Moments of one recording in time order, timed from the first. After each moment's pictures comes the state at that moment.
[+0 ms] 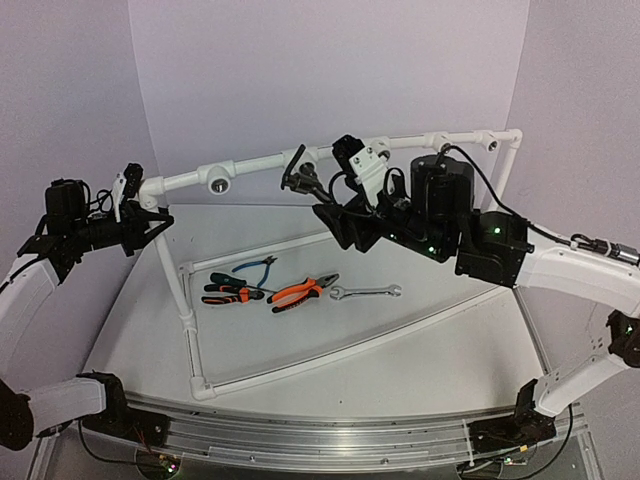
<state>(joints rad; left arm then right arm) 0.01 0.94 0.88 -0.29 0.88 0.28 1.09 1.42 1.31 -0.05 0.35 -0.19</state>
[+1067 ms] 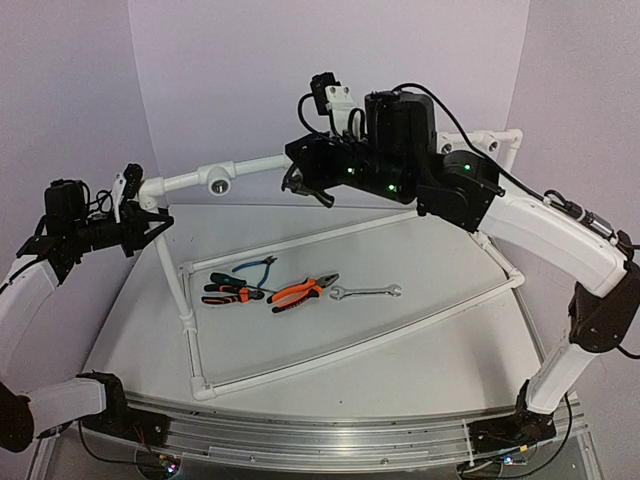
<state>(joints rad) 0.01 0.93 0.88 -0.30 0.88 0.29 1.09 1.71 1.89 -0.33 0.28 0.22</state>
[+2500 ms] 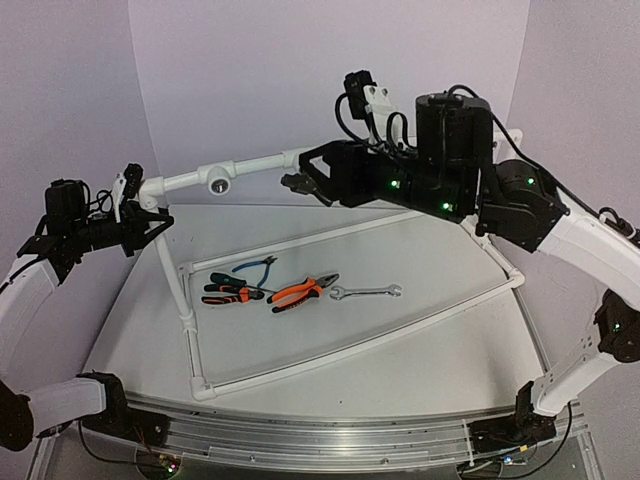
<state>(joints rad) 0.01 0.93 0.88 -0.29 0.88 0.29 1.20 1.51 1.75 -0.40 0.34 0.29</state>
